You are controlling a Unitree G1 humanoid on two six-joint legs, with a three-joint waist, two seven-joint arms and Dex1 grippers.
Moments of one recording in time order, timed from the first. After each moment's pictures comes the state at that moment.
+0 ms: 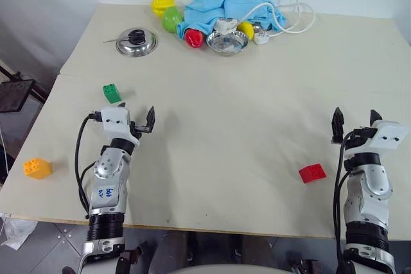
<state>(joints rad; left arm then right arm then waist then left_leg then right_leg) -0.26 0.20 0.20 0.06 -0.13 0.05 -0.13 -0.21 -0.38 -0.45 0.31 0.30 -0.30 0.28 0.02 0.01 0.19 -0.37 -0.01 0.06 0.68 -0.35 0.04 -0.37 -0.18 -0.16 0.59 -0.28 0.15</state>
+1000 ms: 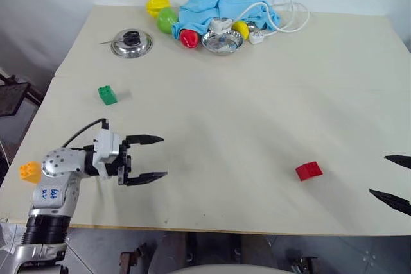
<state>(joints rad) -0.15 0.65 0.10 0.00 -0.51 -0.01 -1.31 0.36 -1.01 -0.71 0.16 0.58 -0.13 1.44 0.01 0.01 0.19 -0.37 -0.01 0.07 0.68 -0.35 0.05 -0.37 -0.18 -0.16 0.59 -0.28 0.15</state>
